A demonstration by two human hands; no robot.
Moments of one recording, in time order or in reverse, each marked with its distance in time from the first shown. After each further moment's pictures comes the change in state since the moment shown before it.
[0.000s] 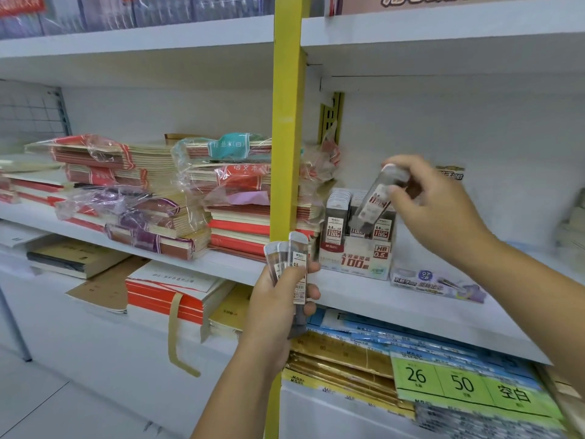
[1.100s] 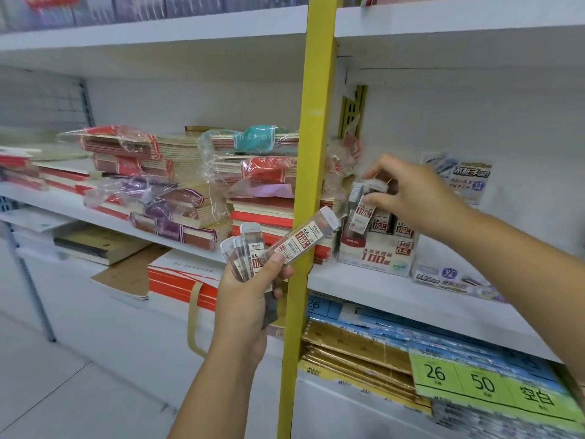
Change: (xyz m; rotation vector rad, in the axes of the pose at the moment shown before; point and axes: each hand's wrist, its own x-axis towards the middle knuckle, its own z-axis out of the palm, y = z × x) left_hand -0.010 0.015 -0.046 -0.156 0.237 0.112; right_hand 0.034 -0.013 0.033 -0.050 -0.292 -0.017
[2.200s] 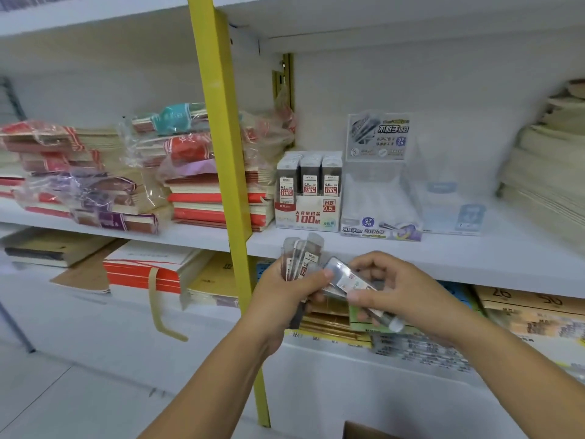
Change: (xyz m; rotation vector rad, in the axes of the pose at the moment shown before) left_hand -0.051 -0.064 0.068 0.401 -0.430 -0.189; right_hand -0.198 0.034 0.007 0.923 -0.301 0.511
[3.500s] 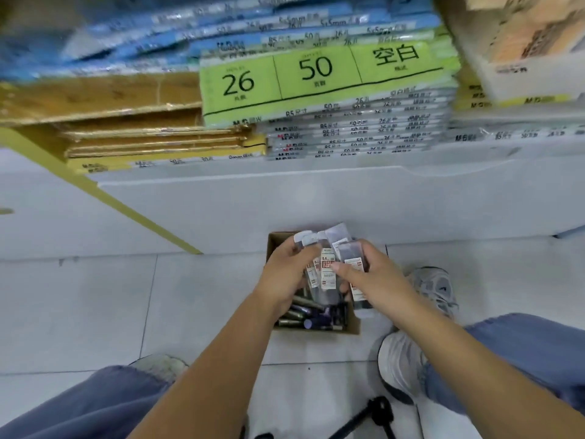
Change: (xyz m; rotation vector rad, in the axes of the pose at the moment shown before) left_hand -0.032 -0.329 0.095 -0.113 -0.182 -0.697; right_hand -0.134 0.298 0.025 0.098 0.369 0.616
